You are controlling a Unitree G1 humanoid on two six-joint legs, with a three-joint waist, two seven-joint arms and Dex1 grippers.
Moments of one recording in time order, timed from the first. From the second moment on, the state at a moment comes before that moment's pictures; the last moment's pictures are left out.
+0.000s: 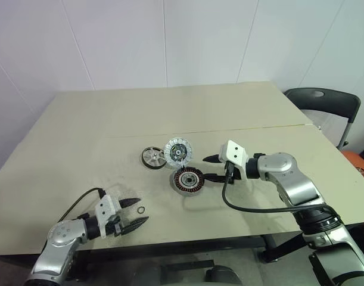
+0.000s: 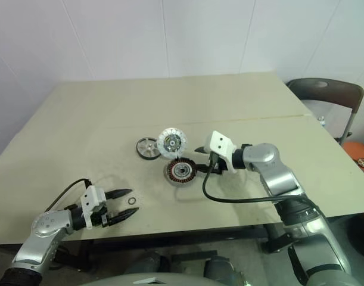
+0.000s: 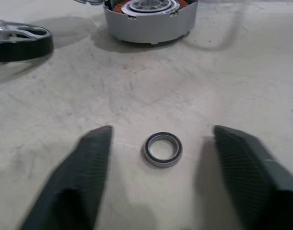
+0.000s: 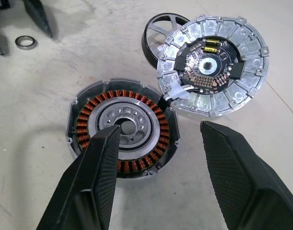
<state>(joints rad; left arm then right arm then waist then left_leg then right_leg) 0.15 0.57 -0.02 0.05 -0.28 -0.12 -1.02 -0.47 -0.60 0.24 0.04 0.15 0.30 1.05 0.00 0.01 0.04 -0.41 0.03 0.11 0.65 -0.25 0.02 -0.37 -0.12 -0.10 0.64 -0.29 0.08</state>
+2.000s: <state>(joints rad) -0.57 0.28 -0.22 0.56 -0.16 -0.16 -1.21 -0.13 -0.70 0.06 -0.32 0.33 0.54 0.88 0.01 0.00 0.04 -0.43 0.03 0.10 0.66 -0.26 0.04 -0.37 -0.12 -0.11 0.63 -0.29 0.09</state>
